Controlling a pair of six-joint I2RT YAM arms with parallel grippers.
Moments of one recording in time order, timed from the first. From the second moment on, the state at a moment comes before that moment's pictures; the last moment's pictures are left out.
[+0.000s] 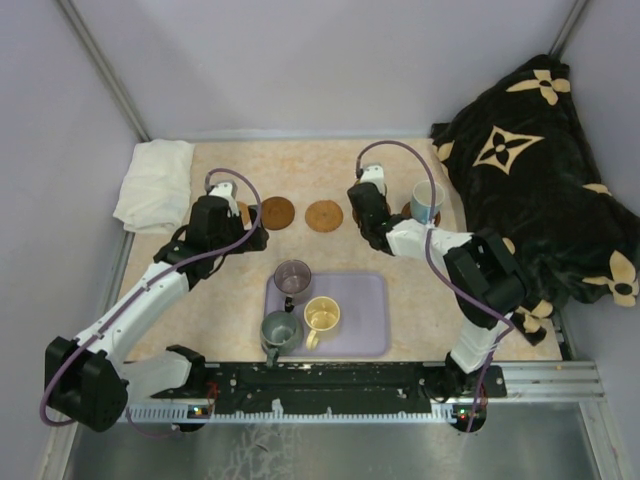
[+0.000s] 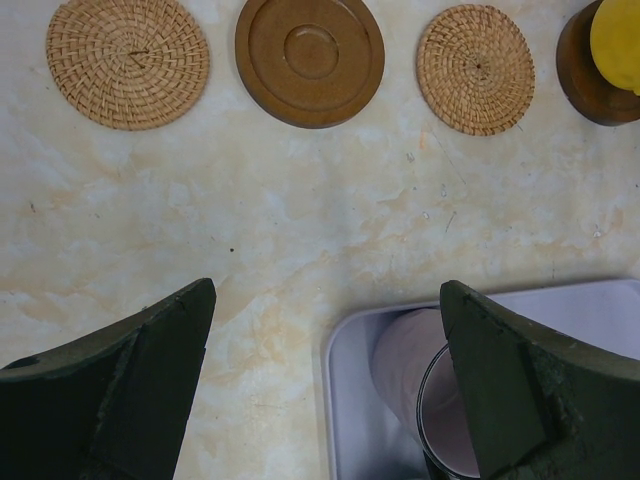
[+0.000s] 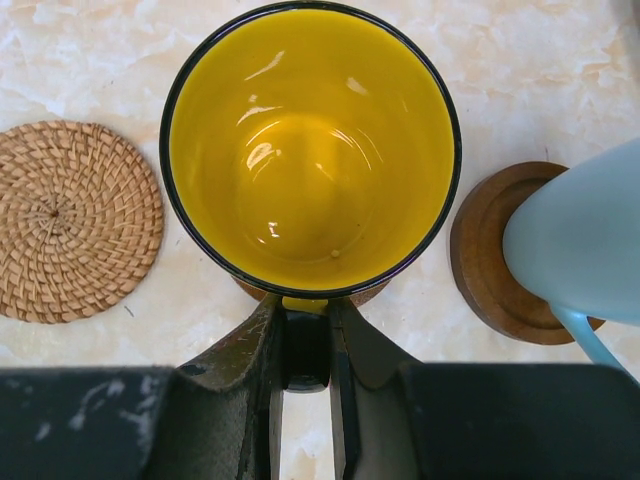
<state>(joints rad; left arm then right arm) -0.42 1.12 0.82 -0.32 -0.13 -0.37 0.60 1.74 1.05 0.05 0.55 0.22</state>
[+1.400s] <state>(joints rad) -0.42 1.12 0.82 -0.33 -0.15 -0.37 0.57 1.76 1.08 -0.01 0.55 0.34</state>
